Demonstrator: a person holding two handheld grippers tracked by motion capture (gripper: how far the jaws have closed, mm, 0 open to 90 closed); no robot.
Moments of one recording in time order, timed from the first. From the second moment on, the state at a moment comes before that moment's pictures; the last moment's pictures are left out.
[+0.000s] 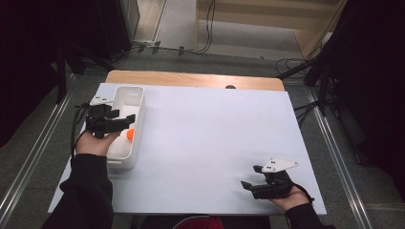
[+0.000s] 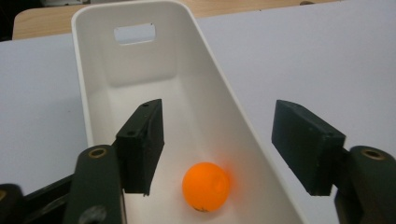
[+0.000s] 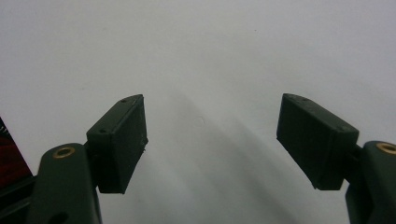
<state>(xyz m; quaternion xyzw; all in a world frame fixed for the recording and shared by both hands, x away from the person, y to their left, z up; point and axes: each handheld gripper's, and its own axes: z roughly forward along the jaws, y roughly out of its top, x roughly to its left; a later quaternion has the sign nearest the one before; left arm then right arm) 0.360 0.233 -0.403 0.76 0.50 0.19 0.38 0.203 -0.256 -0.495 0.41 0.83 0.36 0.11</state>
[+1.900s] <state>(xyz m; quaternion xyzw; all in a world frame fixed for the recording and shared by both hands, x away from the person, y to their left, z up) 0.323 0.164 -0.402 0.82 0.36 0.07 0.43 0.202 -0.256 -0.495 0.41 0.83 0.36 0.11</state>
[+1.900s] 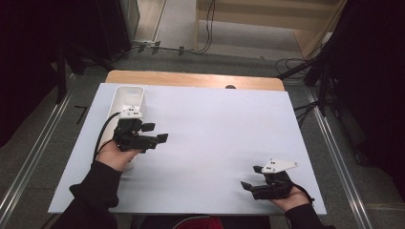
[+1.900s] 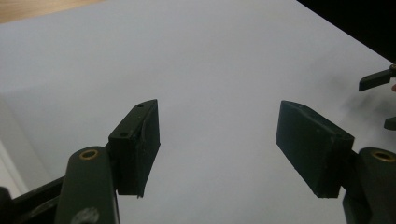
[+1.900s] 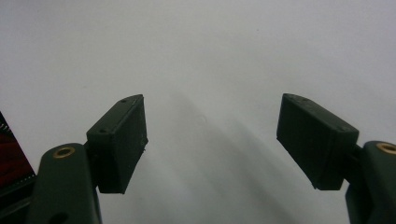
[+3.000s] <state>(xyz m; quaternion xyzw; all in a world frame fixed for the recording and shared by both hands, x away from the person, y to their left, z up) 0.306 0.126 -0.431 0.85 0.30 0.04 0.42 0.202 -0.255 -0.496 0.40 0.84 0.36 0.11</state>
